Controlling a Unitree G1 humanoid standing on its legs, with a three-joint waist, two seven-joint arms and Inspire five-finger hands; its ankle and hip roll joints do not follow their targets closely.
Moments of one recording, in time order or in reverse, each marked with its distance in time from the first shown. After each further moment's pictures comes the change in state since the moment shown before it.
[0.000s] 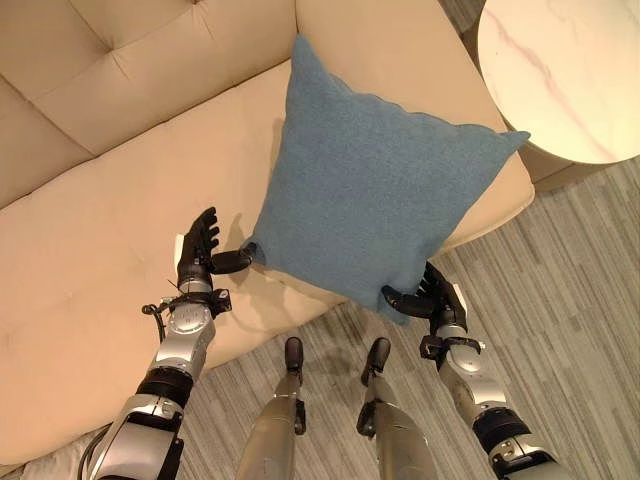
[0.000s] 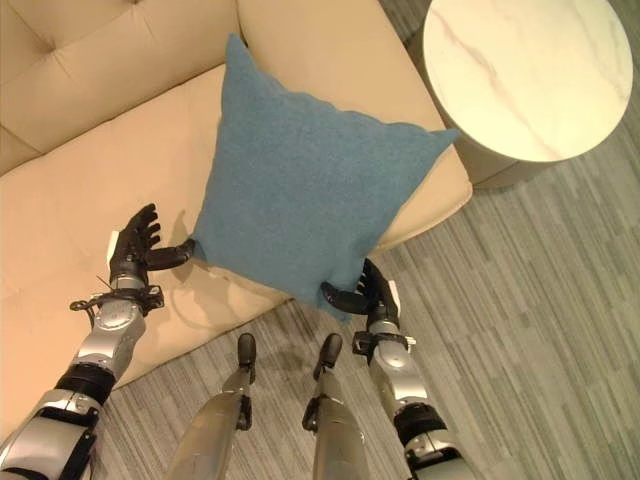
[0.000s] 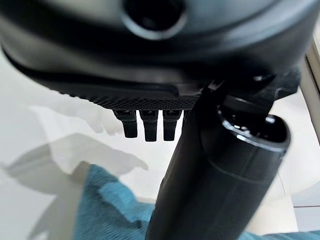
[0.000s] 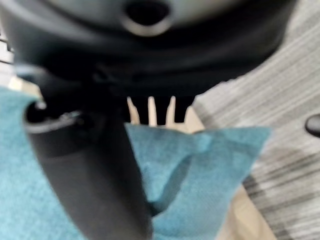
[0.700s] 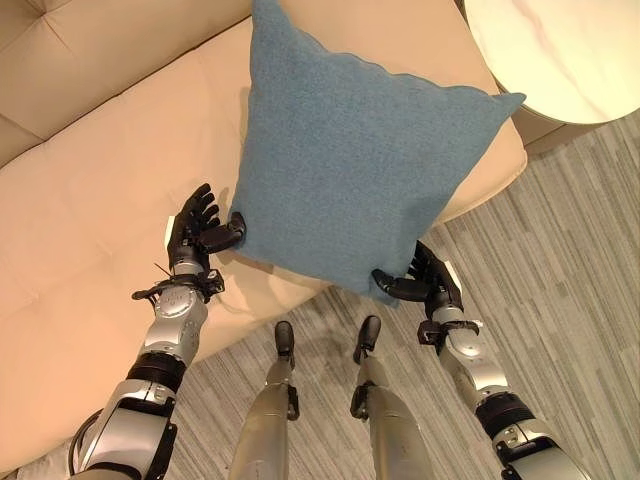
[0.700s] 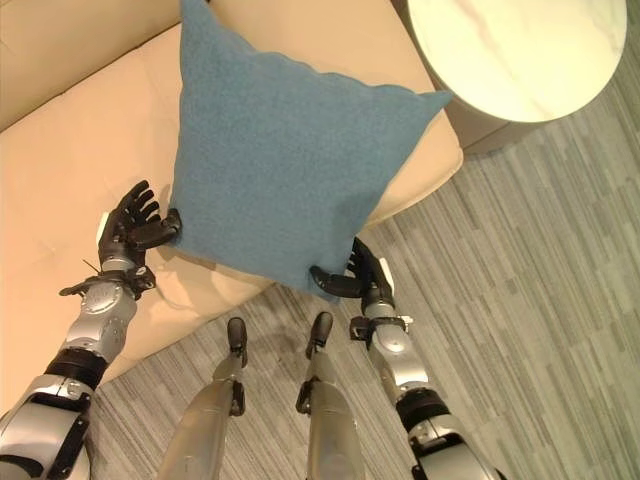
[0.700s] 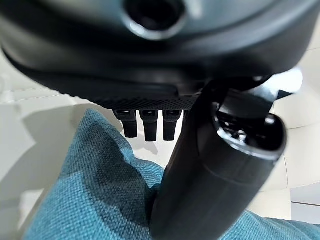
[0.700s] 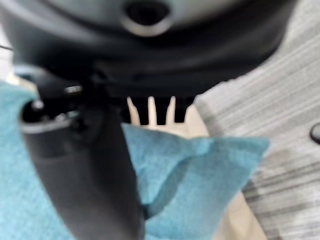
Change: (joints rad) left arm -0.058 0.030 -0.009 0.002 -0.220 -0.008 -0.140; right arm -0.058 -0.048 0.040 -0.030 -0.028 -0.008 0.060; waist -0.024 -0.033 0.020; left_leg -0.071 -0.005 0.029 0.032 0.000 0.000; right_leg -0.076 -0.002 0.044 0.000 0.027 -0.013
